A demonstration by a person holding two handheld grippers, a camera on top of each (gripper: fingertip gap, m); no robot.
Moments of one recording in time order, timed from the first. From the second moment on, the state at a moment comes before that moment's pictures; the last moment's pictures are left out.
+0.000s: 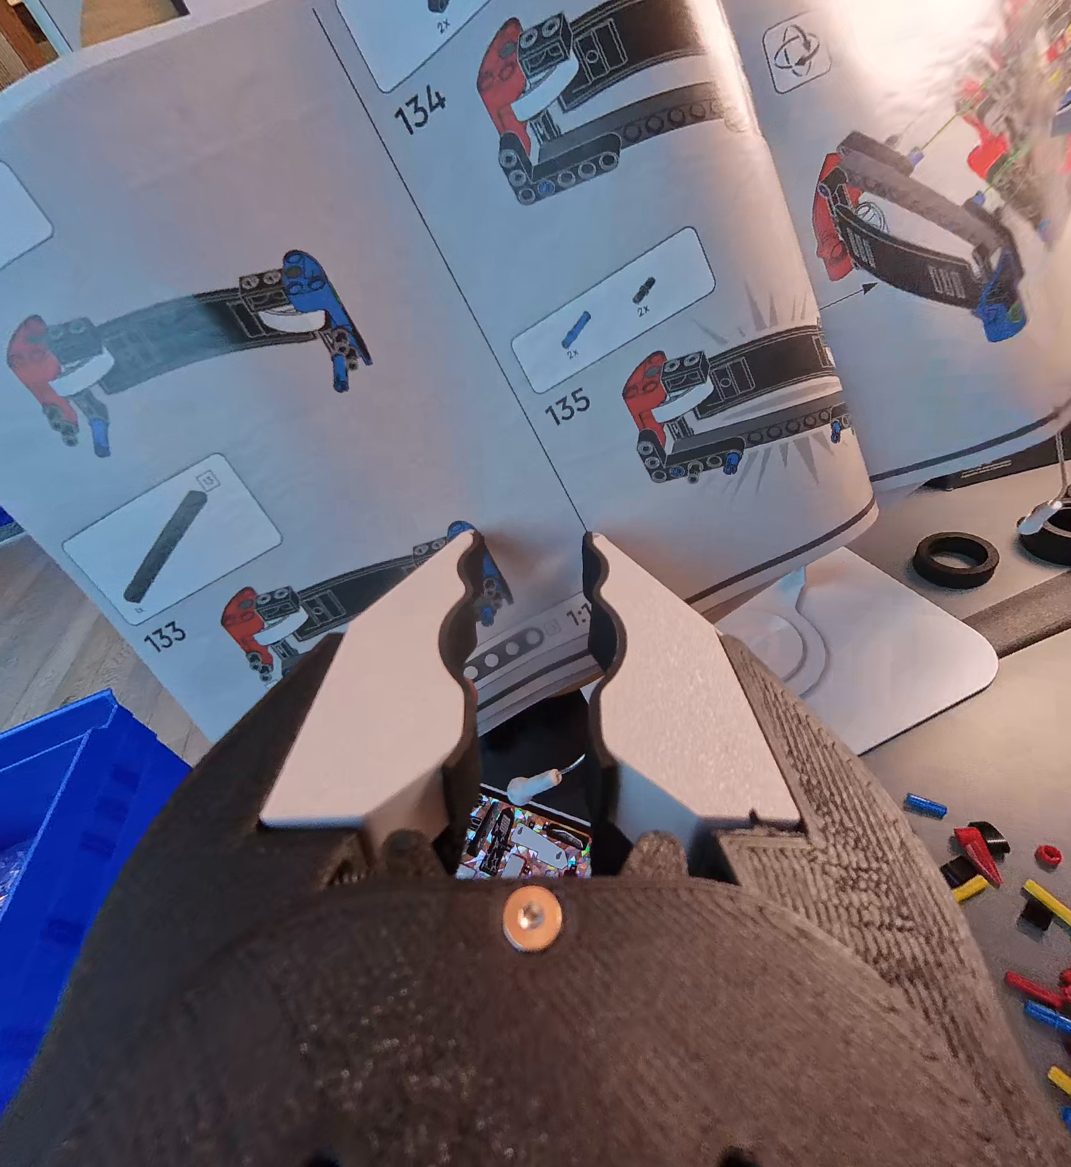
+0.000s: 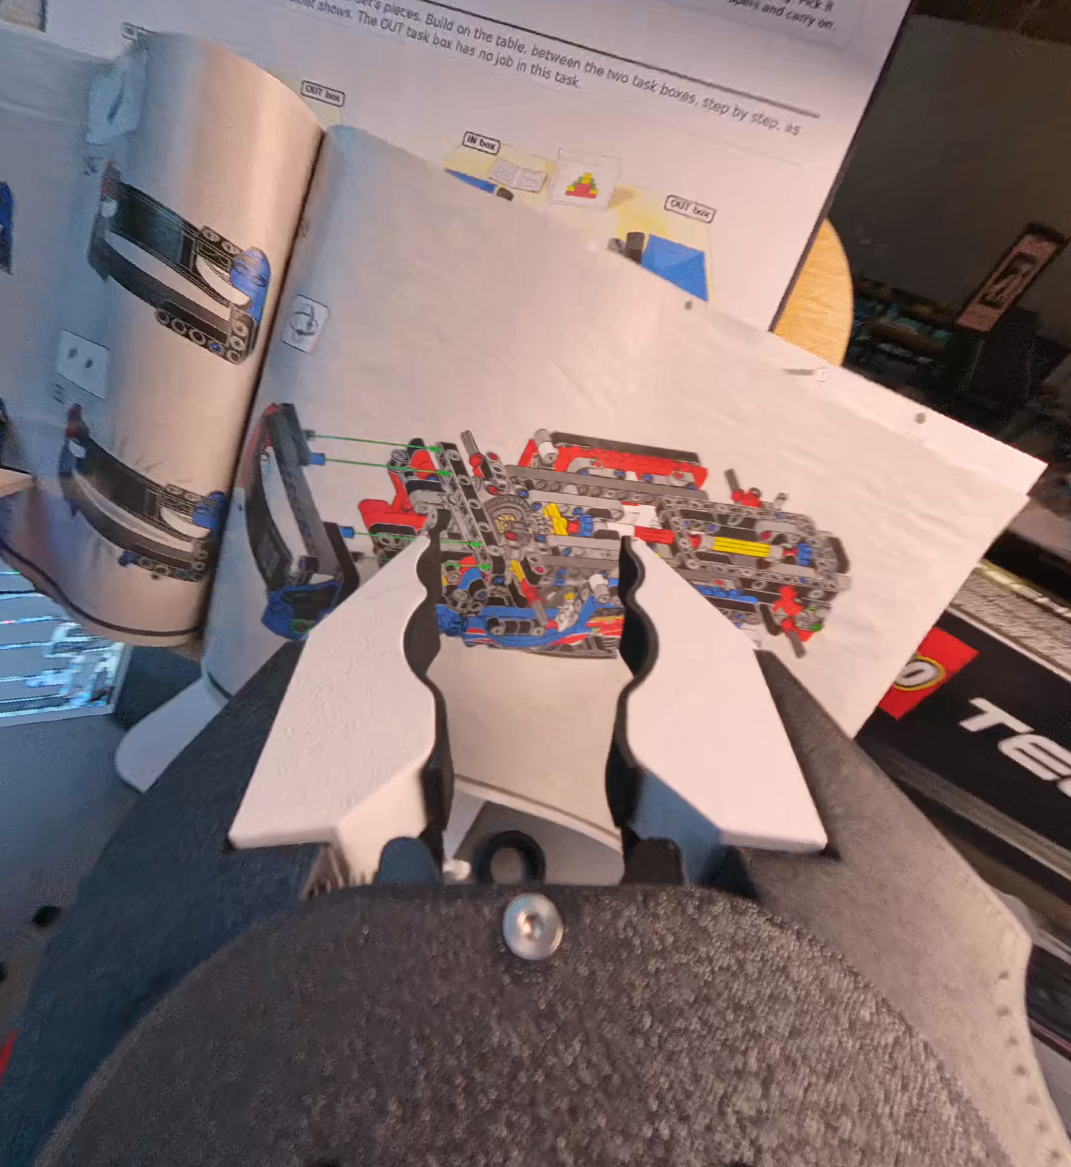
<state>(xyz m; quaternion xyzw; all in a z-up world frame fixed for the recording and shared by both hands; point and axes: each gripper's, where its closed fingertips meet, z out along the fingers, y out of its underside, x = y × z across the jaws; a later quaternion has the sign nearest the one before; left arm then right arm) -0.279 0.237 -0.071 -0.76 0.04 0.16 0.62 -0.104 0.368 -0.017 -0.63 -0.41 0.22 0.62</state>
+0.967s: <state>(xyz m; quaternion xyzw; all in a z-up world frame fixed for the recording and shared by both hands) -0.188 0.235 -0.039 -0.74 0.13 0.05 0.66 -0.102 0.344 -0.012 -0.58 -0.45 0.19 0.65</state>
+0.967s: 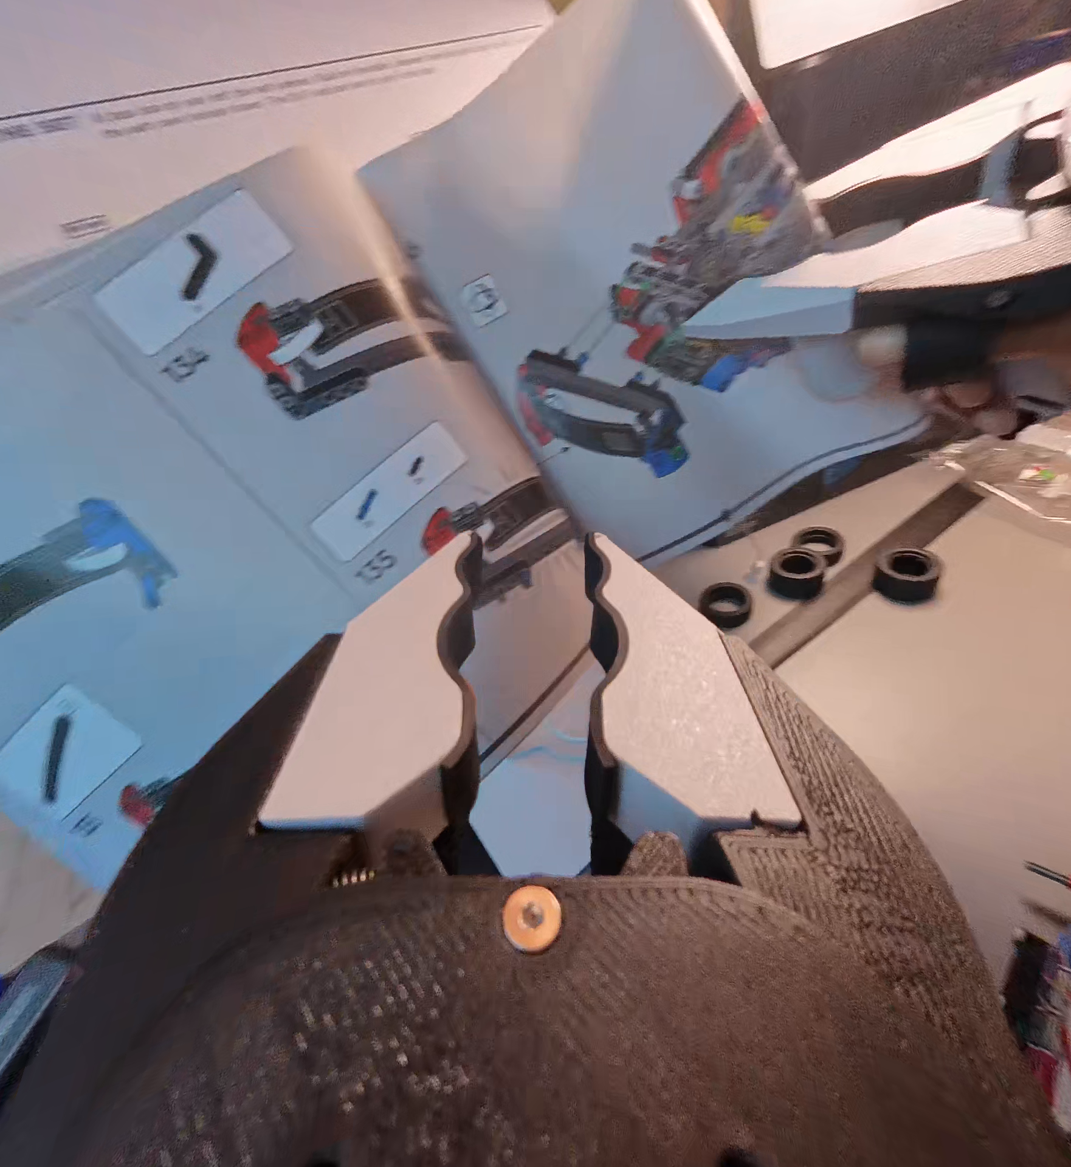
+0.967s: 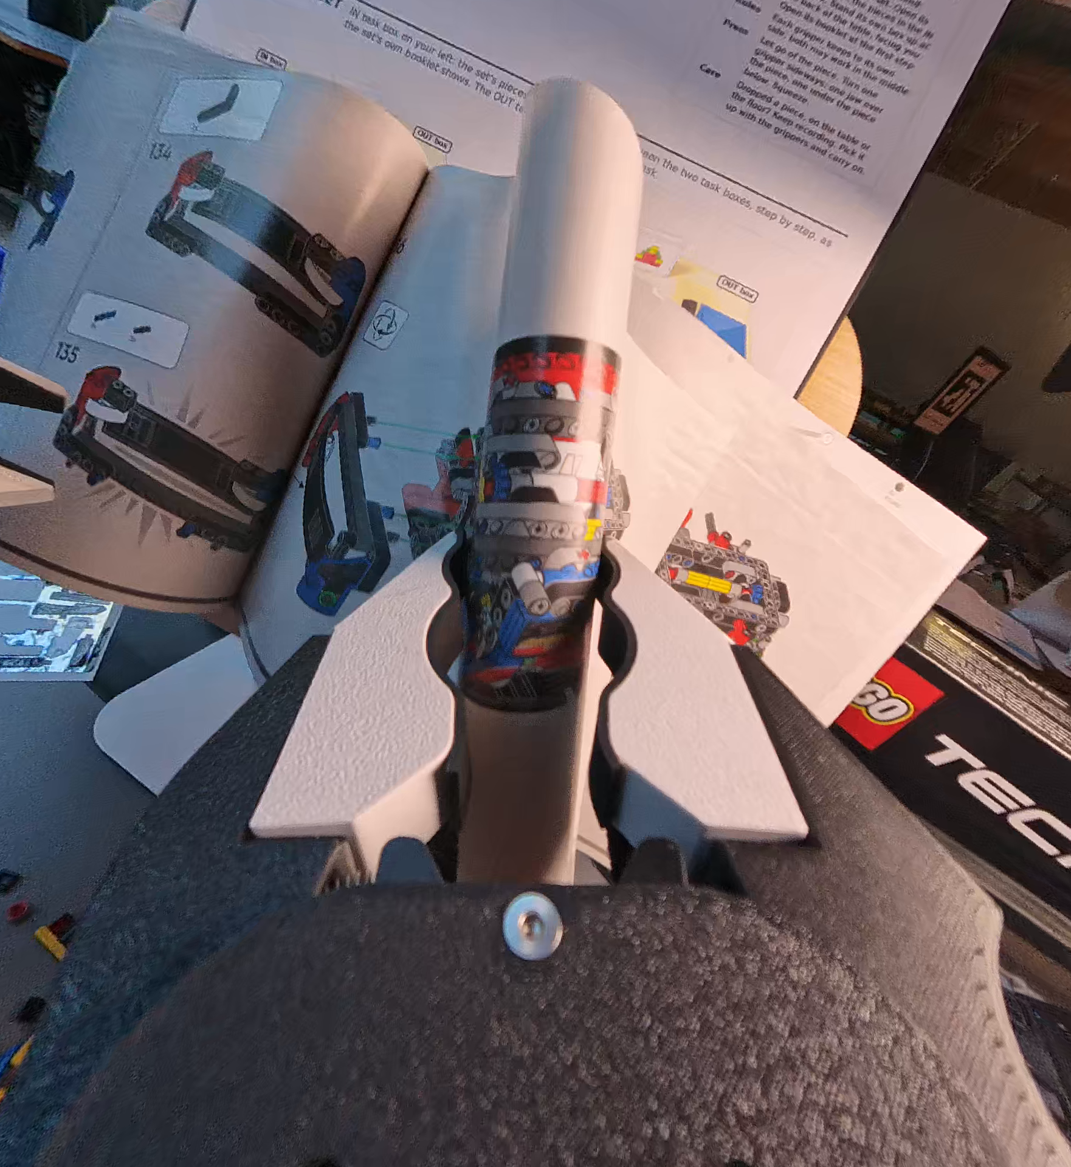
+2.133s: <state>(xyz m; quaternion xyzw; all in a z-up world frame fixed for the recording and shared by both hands) -0.211 0.177 -0.019 -0.68 0.01 -0.38 0.62 -0.140 0.128 -0.056 -0.37 -0.63 0.48 0.49</state>
